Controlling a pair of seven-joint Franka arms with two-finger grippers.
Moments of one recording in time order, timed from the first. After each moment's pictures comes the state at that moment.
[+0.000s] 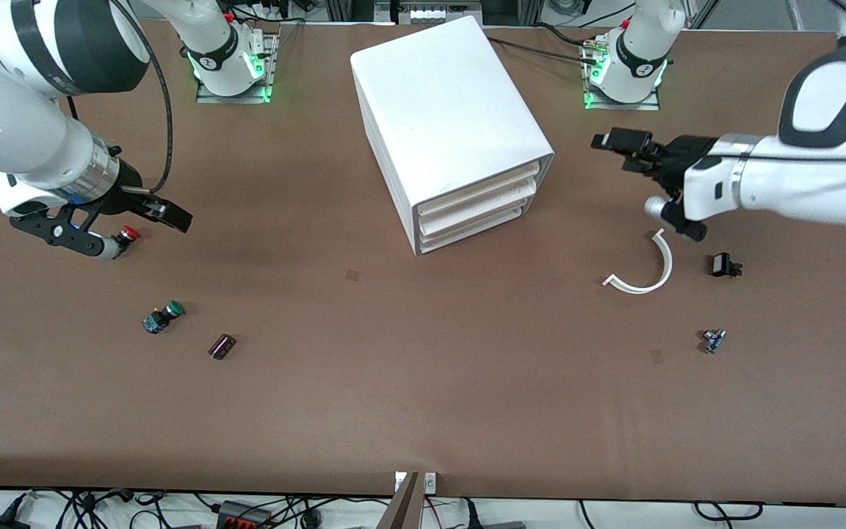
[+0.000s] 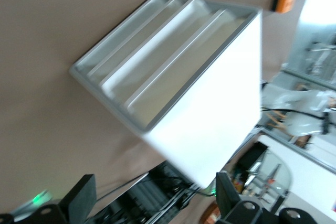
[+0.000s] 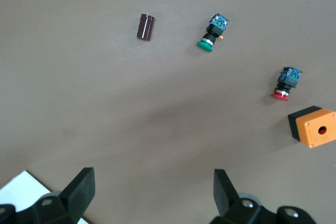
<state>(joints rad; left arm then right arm) -0.02 0.23 -0.08 -1.66 -0.72 1.35 0.18 0.21 0.16 0.01 -1.59 -0.02 1.67 0.61</state>
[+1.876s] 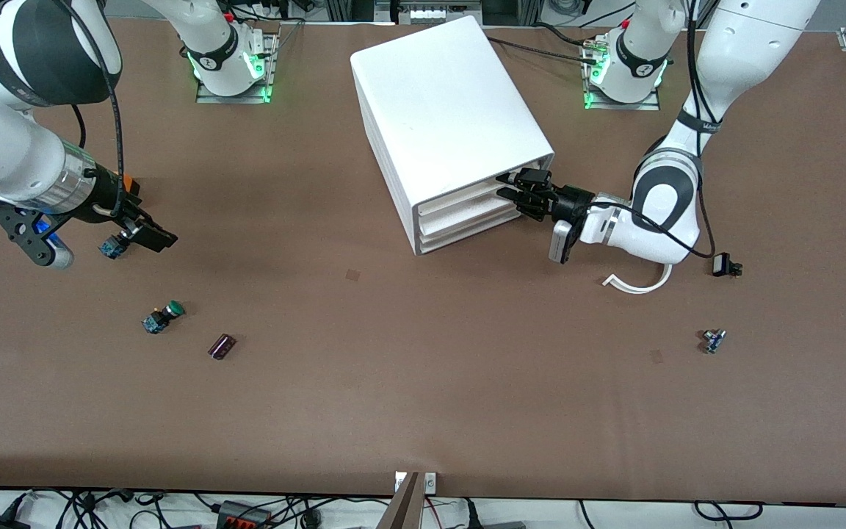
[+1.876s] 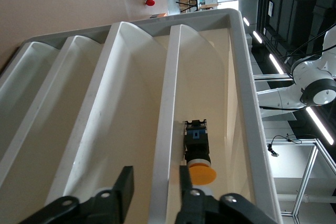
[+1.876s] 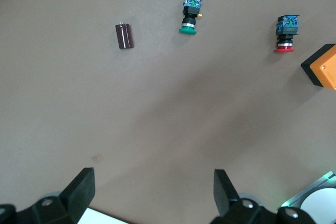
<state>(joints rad) -0.03 0.45 -0.20 -2.06 -1.23 1.65 1.00 0.16 0.18 0.00 -1.58 0.06 1.67 0.89</state>
